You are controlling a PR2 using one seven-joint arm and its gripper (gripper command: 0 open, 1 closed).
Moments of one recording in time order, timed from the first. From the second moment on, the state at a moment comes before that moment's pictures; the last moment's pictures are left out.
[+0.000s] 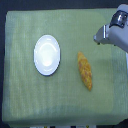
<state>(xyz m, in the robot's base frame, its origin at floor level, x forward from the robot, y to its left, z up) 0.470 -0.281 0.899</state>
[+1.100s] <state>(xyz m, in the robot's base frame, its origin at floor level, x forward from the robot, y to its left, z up) 0.446 -0.227 0.866</state>
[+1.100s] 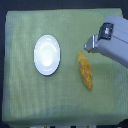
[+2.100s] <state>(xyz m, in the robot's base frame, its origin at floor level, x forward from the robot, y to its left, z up) 0.435 -0.170 0.778</state>
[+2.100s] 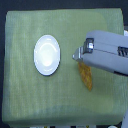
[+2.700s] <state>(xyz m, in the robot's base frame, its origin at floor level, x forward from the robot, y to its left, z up) 0.435 -0.161 0.741</state>
